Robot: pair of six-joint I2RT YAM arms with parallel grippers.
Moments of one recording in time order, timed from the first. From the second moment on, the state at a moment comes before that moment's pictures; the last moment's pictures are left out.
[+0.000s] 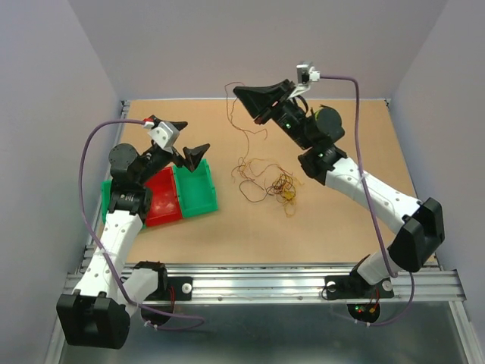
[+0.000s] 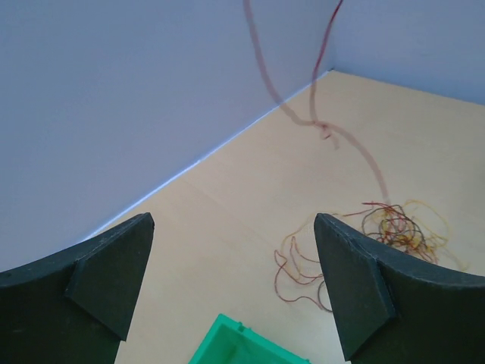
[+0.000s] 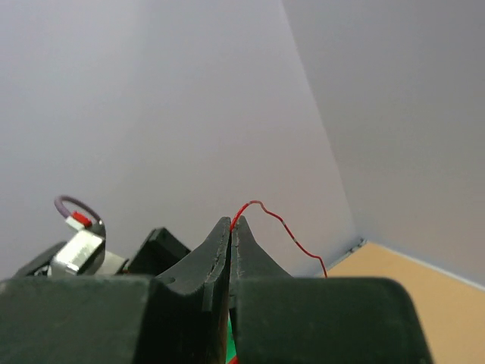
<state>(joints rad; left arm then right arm) -0.10 0.94 0.79 0.30 0.64 0.08 0.67 1.48 1.36 0.73 -0.21 0.53</state>
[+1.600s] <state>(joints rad) -0.06 1.17 0.73 0.52 0.92 -0.05 0.81 1.68 1.36 0.78 -0.33 0.51</state>
